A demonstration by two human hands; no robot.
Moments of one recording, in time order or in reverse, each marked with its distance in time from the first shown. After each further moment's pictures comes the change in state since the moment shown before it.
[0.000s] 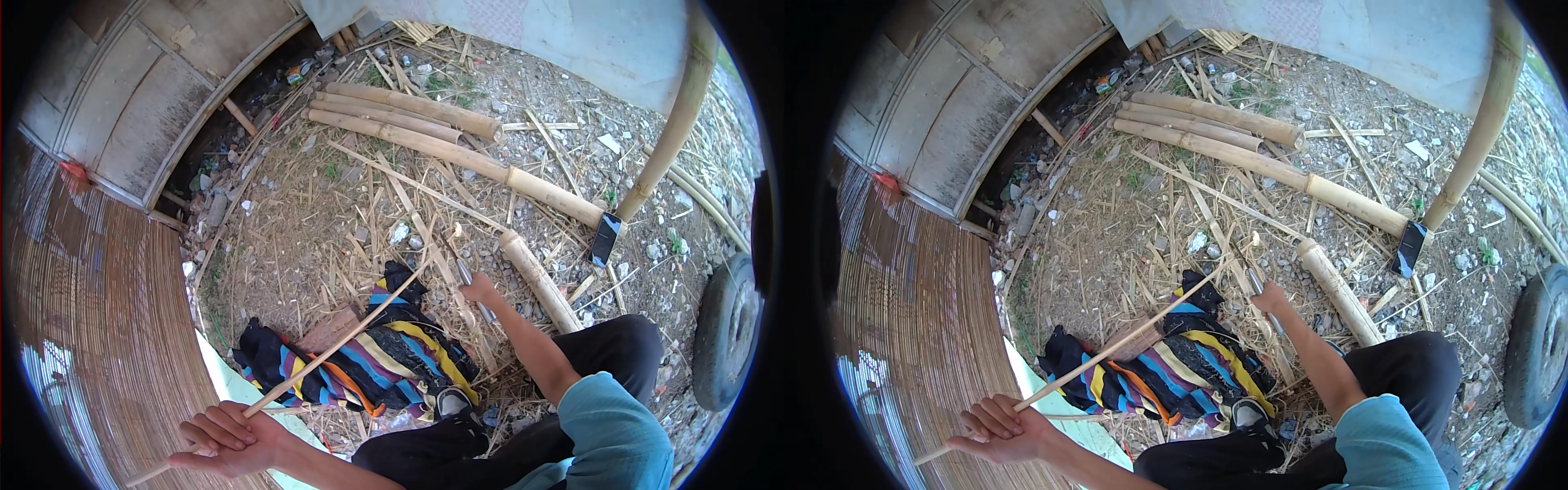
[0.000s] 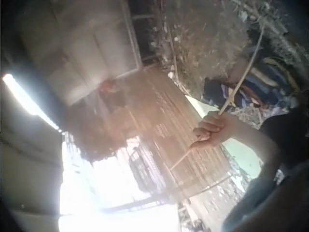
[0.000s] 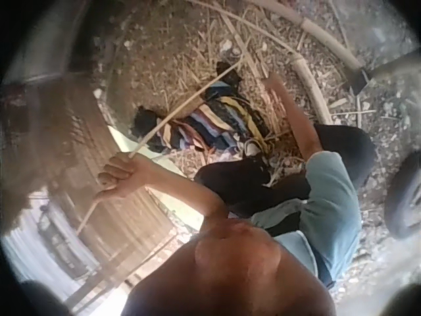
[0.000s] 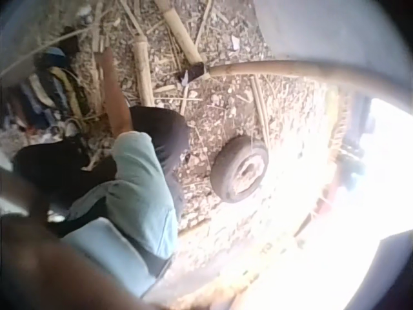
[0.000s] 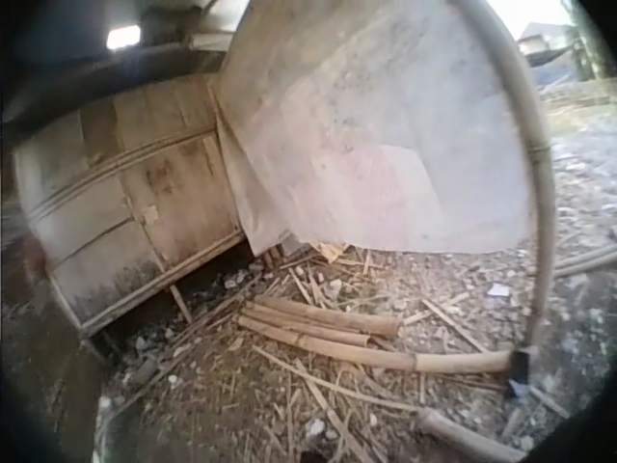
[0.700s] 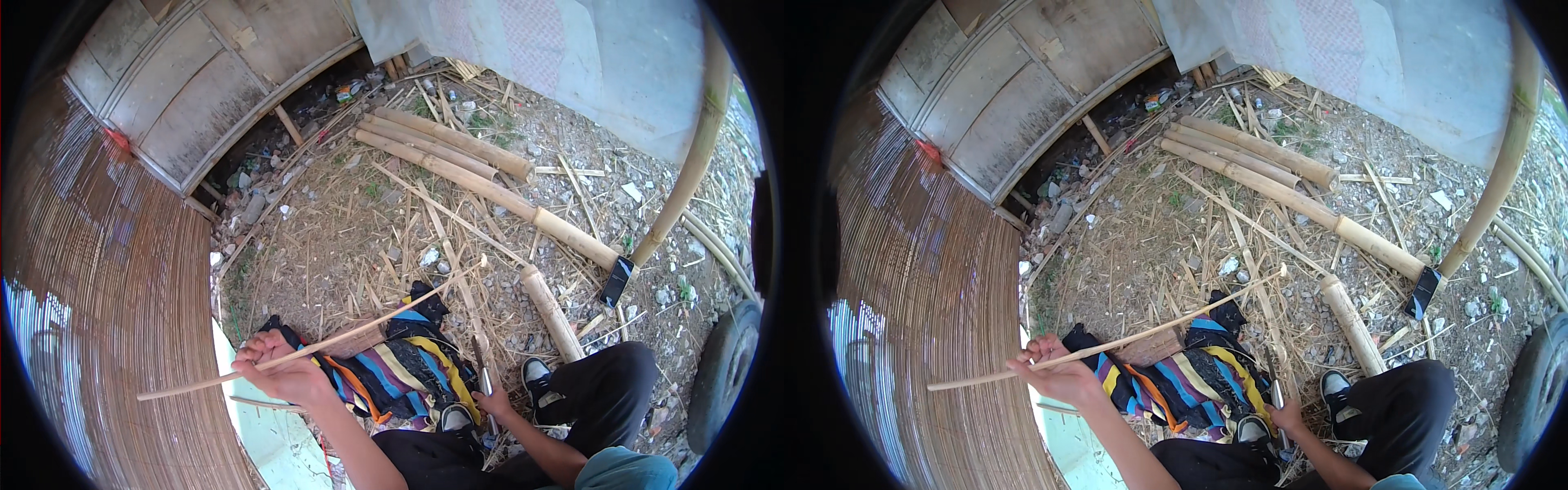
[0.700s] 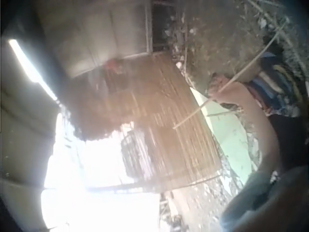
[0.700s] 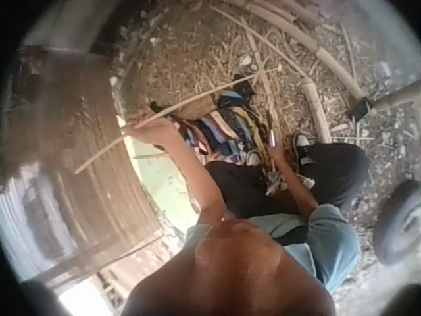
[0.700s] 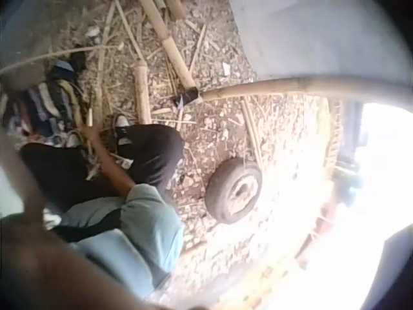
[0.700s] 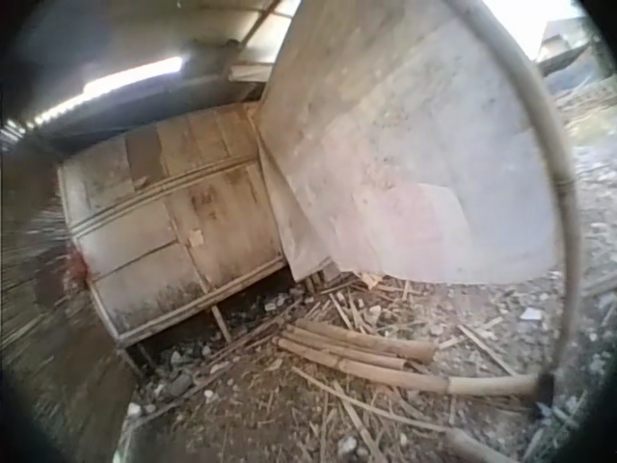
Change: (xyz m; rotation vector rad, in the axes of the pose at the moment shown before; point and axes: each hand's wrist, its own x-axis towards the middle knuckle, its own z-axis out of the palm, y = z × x) left_hand -0.008 -0.048 -0.017 -0.066 0.265 -0.082; right_hand -0.194 0.079 0.065 0.528 -0.163 0.200
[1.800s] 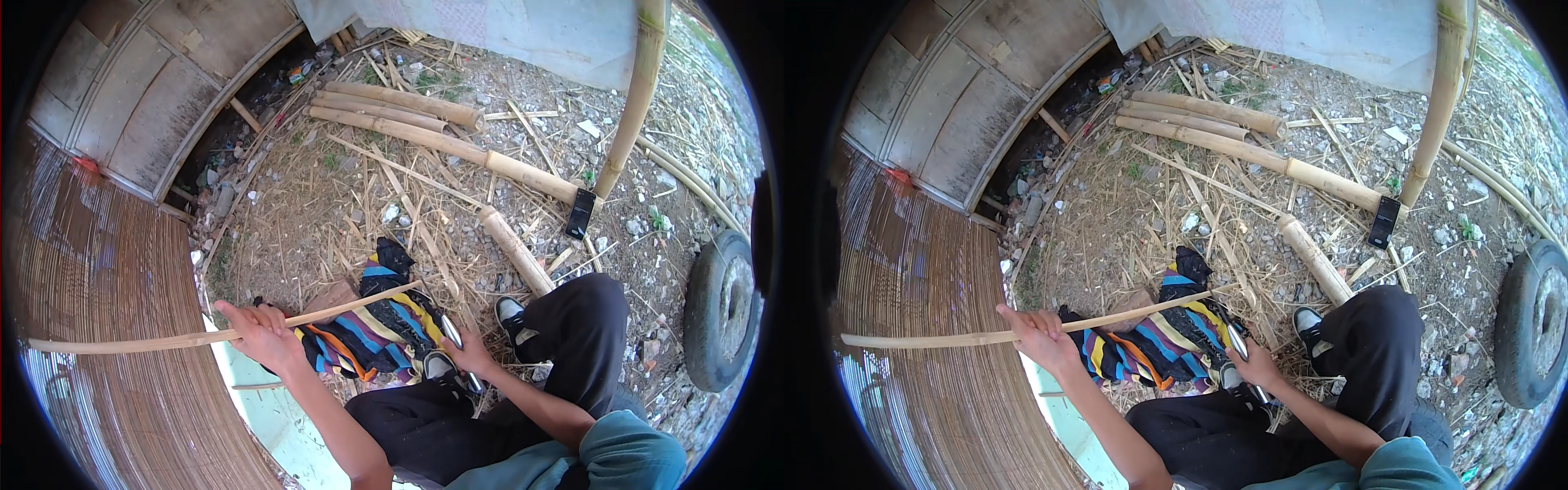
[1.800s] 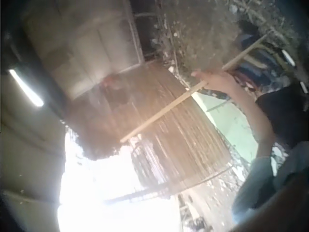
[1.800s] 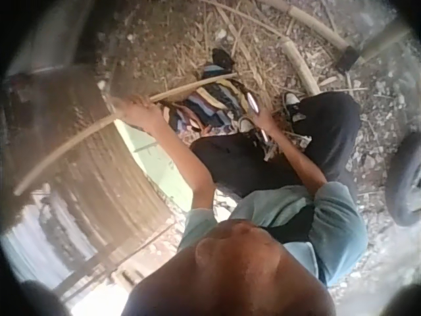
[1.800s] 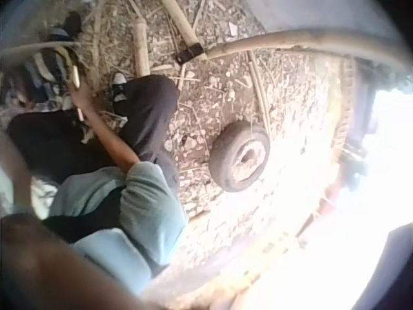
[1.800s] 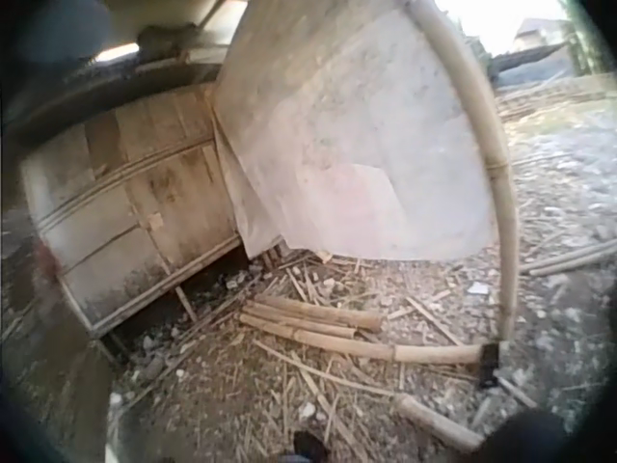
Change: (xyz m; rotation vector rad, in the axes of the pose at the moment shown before) left_hand -0.040 0.037 0.030 0.444 -0.086 -0.333; right_hand -0.090 -0.067 -0.016 -0.231 -0.068 -0.192
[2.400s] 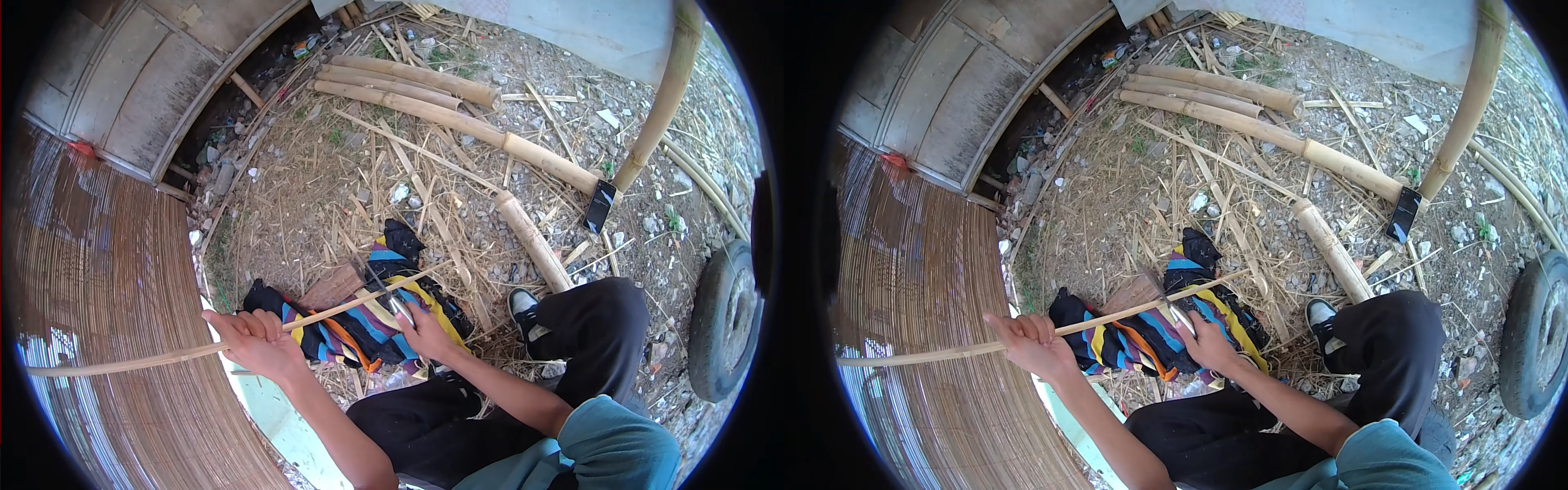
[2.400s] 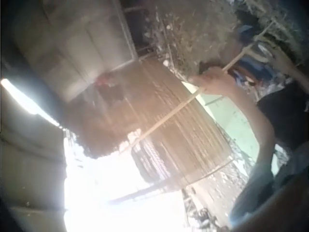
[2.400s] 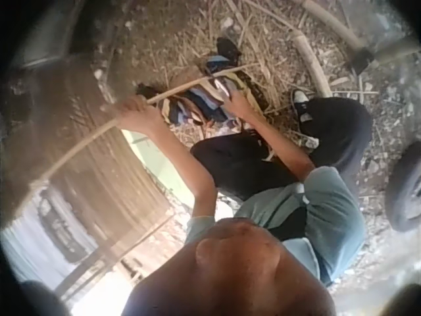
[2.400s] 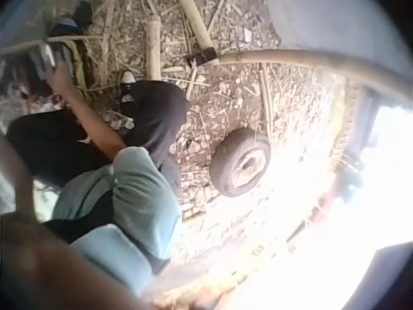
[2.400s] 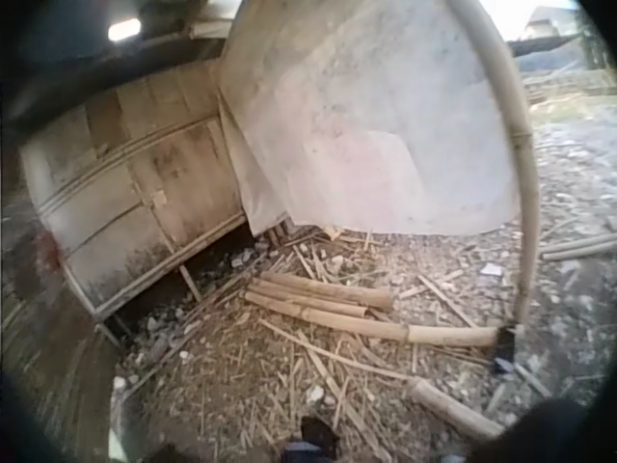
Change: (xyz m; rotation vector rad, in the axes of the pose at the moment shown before) left_hand 0.007 -0.006 -0.014 -0.016 0.073 0.025; right_hand 0.048 -0.060 0.071 0.074 -0.008 -0.491
